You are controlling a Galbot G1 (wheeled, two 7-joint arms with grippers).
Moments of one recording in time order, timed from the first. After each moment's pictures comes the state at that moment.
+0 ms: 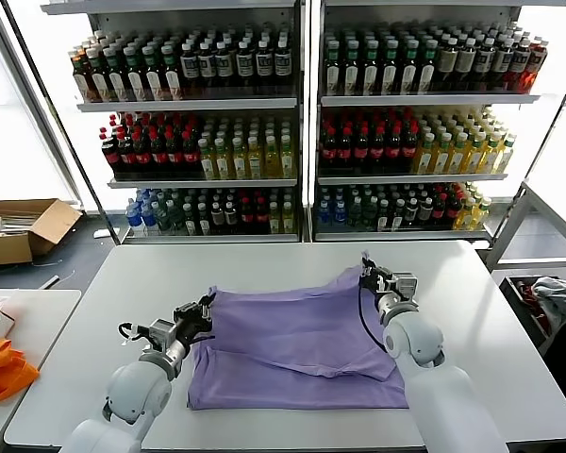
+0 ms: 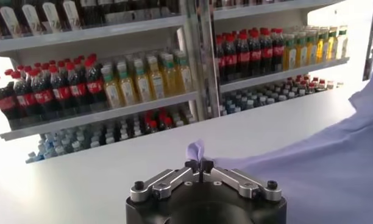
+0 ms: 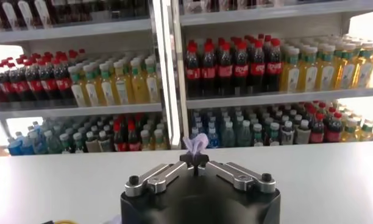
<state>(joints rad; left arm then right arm) 1.10 -1.09 -0.28 -1.79 -0.33 0.36 -0.03 -0.91 1.26 0.31 1.72 0.47 -0.46 0.22</state>
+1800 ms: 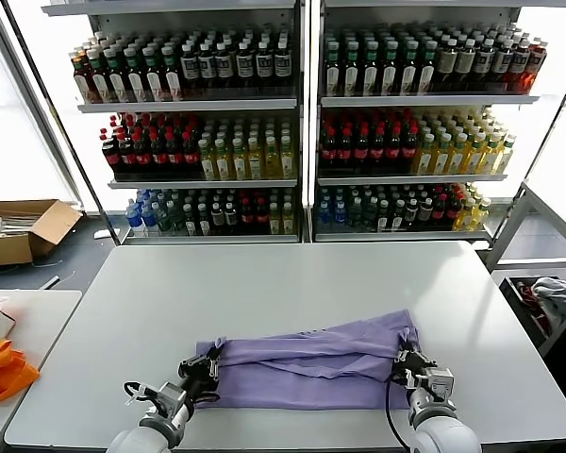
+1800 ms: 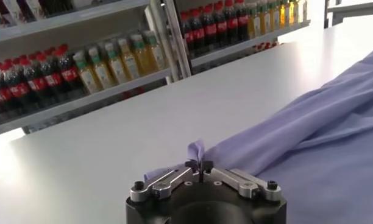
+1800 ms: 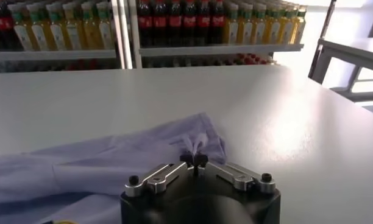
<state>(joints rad) 1.37 -1.11 -0.29 -1.89 -0.12 0.30 0.01 -1.38 1.26 0.41 1.95 0.36 -0.44 0.34</state>
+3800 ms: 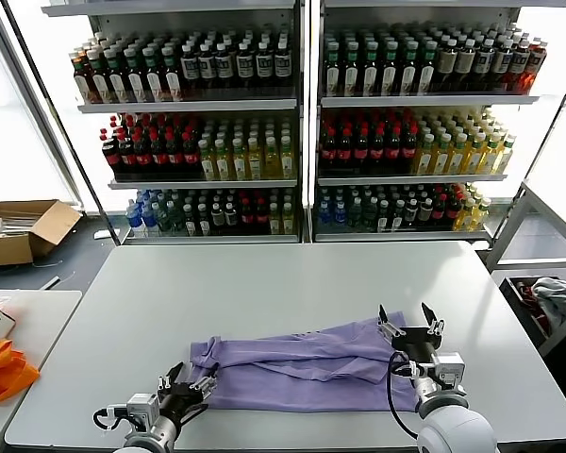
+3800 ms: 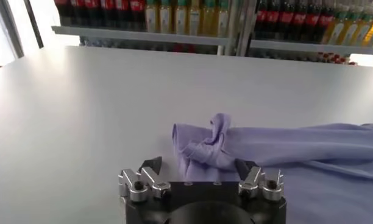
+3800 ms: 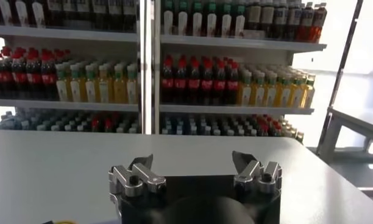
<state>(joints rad) 1.52 -1.26 -0.43 -2.05 -0.42 0.52 -0.19 -1.35 1.17 0.39 2.14 0.36 -0.44 0.36</state>
